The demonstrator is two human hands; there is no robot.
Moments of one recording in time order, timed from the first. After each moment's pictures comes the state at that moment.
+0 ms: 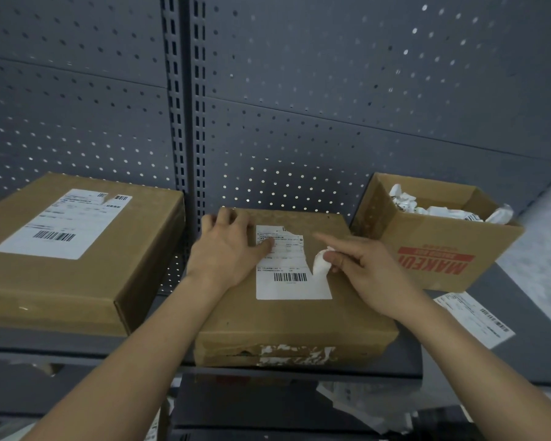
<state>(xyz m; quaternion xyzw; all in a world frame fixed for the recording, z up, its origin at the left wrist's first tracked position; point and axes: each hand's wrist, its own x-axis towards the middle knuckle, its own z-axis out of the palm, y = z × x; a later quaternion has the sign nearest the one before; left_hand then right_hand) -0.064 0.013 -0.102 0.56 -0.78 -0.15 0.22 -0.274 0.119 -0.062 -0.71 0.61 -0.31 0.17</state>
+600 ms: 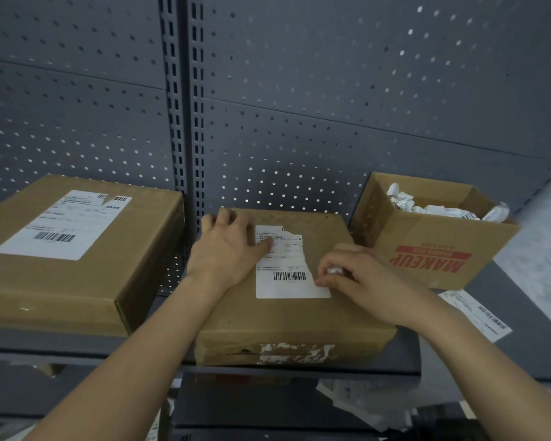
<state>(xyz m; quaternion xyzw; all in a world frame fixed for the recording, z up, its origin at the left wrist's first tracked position) -0.064 0.014 -0.101 0.56 -0.78 -0.15 0.22 -0.271 0.130 -0.050 -0.77 0.60 -0.14 0.14</state>
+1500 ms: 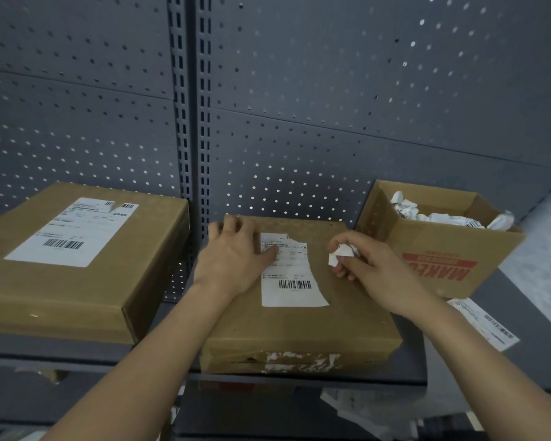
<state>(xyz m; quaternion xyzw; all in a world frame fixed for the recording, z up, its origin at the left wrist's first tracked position) -0.066 0.016 -0.100 0.56 -0.79 -0.14 0.22 -0.282 0.114 -0.055 -0.69 0.64 -0.29 0.20</state>
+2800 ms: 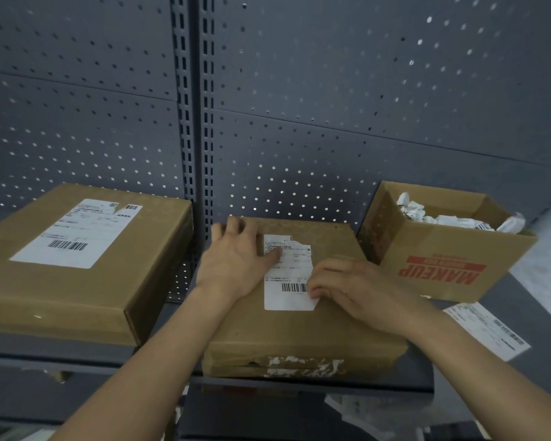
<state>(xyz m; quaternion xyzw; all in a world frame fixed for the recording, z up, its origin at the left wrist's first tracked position) -0.066 0.015 -0.101 0.56 -0.78 -0.15 0.23 -0.268 0.111 -0.064 -0.86 0.49 -0.10 0.04</state>
